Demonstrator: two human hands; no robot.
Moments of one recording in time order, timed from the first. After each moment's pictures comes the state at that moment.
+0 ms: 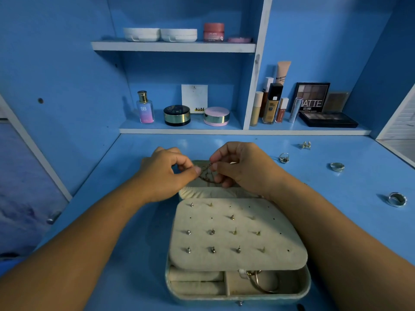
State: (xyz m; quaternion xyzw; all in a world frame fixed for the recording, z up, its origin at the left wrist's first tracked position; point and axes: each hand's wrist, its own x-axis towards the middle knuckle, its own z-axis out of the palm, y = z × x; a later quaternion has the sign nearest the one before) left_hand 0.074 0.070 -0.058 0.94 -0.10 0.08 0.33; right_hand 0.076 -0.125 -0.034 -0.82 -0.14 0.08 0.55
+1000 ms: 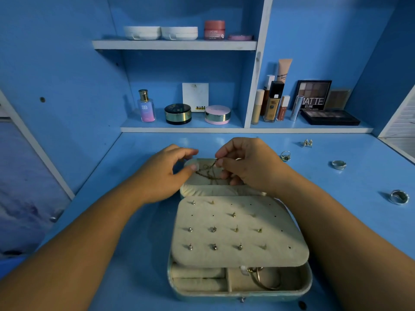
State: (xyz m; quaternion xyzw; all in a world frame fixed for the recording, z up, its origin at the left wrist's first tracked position) left_hand 0.078 0.079 -0.064 0.93 -0.15 0.06 0.32; right_hand 0.071 -0.130 -0.028 -0.84 -0.12 0.05 0.53
